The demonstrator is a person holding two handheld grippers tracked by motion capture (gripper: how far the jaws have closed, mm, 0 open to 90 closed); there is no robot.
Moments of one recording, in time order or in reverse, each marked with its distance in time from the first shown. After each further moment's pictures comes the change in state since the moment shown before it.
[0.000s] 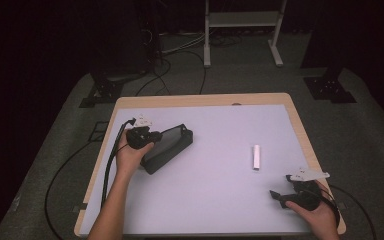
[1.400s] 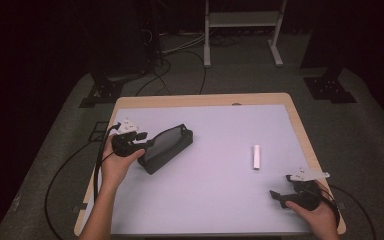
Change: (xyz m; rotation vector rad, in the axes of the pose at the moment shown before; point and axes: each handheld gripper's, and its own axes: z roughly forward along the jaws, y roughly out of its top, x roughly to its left) left arm -0.015 -0.005 -0.056 -0.071 0.032 -0.025; right arm 0.000 0.000 0.000 0.001 0.000 0.001
